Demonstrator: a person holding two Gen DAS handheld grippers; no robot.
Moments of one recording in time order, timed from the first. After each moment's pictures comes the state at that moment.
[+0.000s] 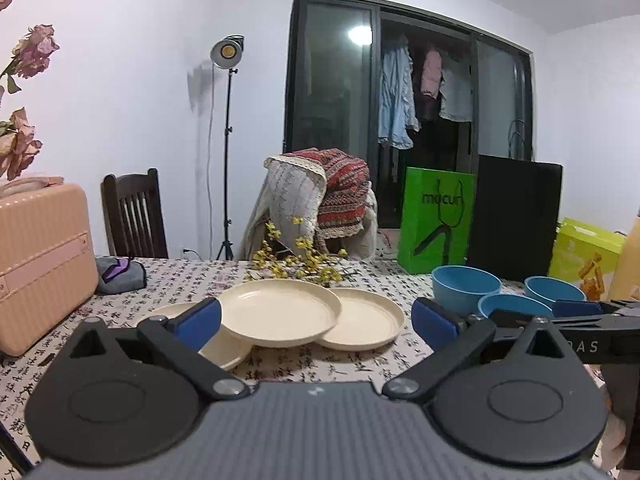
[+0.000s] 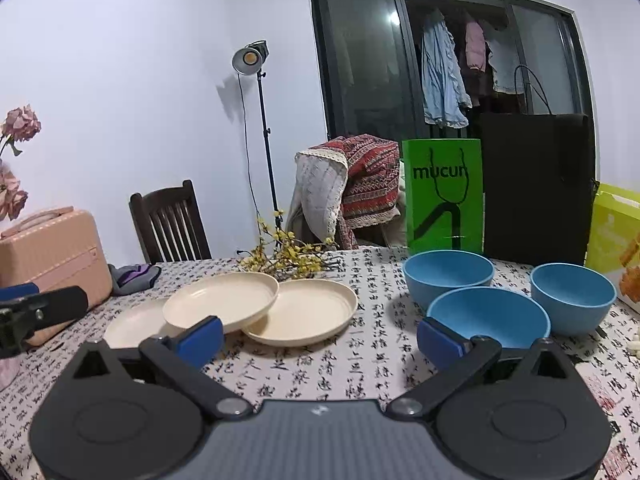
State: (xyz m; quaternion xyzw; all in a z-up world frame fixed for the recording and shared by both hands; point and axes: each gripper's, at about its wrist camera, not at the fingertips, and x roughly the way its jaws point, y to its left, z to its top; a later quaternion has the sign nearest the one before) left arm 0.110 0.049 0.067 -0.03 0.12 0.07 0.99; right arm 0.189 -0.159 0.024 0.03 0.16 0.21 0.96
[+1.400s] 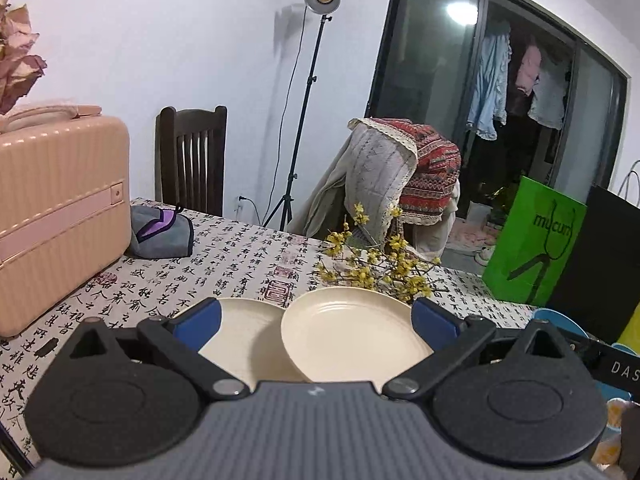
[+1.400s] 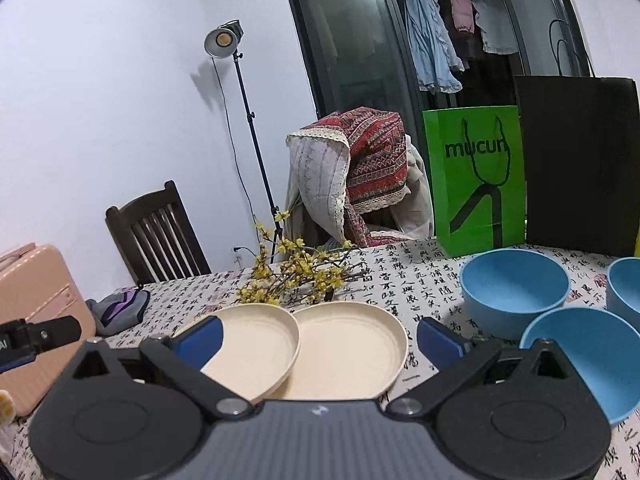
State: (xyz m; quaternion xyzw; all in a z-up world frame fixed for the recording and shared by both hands) left arm 0.238 0.165 0.074 -0.13 0.19 0.16 0.96; right arm 0.318 -0.071 0.039 0.08 0.21 0.20 0.95
